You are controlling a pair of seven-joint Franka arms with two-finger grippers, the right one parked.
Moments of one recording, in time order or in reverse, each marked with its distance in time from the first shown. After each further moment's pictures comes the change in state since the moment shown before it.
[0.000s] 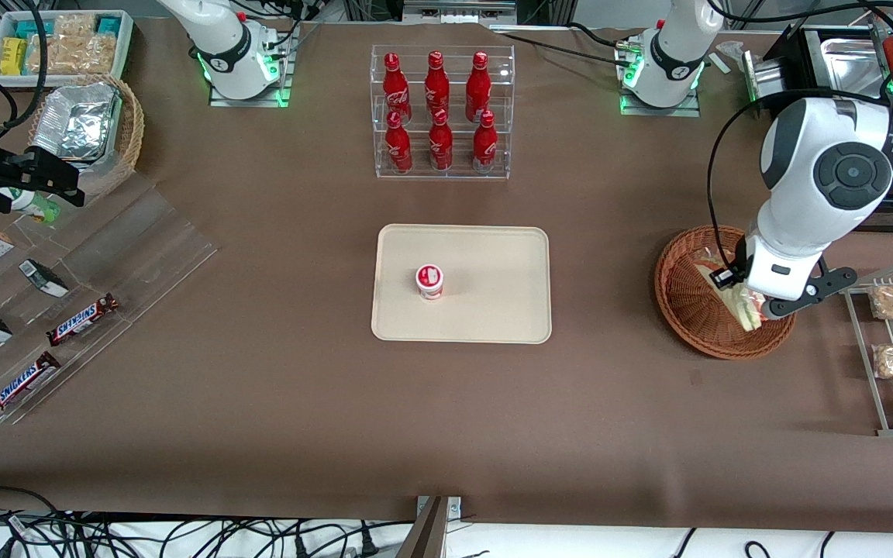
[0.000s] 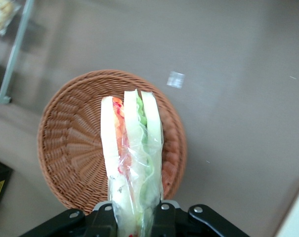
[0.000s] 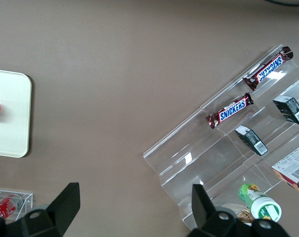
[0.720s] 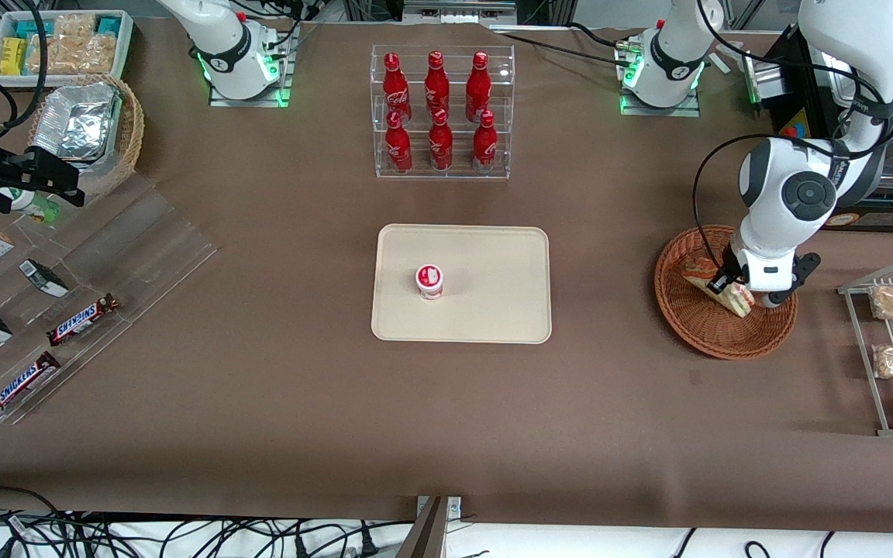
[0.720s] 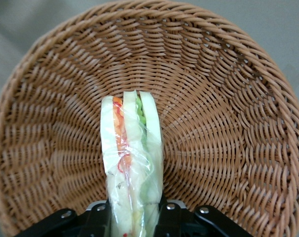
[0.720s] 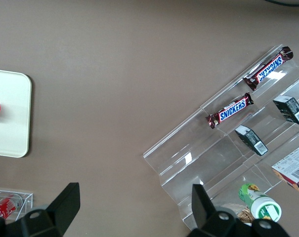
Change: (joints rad) arm 0.008 0.074 0.172 -0.394 0.027 0.498 -0.289
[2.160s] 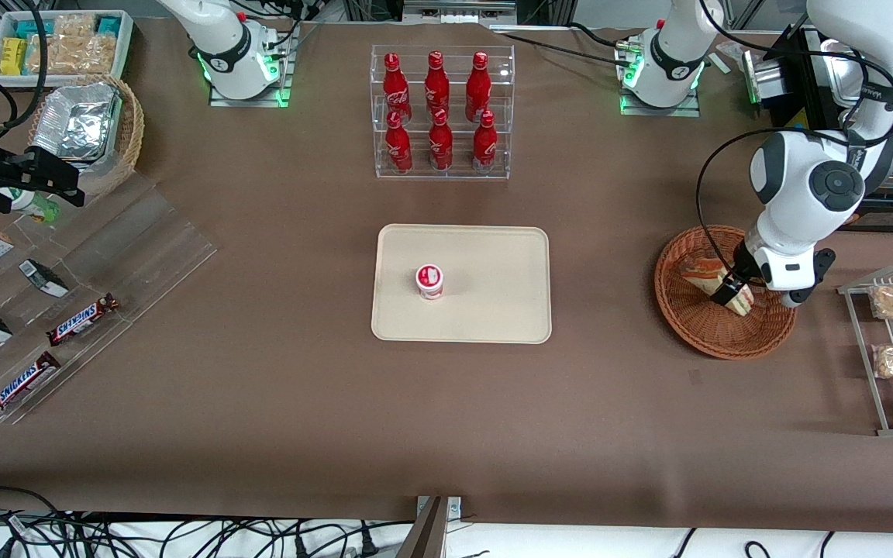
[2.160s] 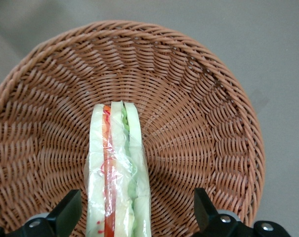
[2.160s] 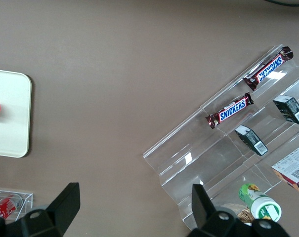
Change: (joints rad) arm 0.006 -0.019 0.011 -0.018 -0.120 0.082 0.014
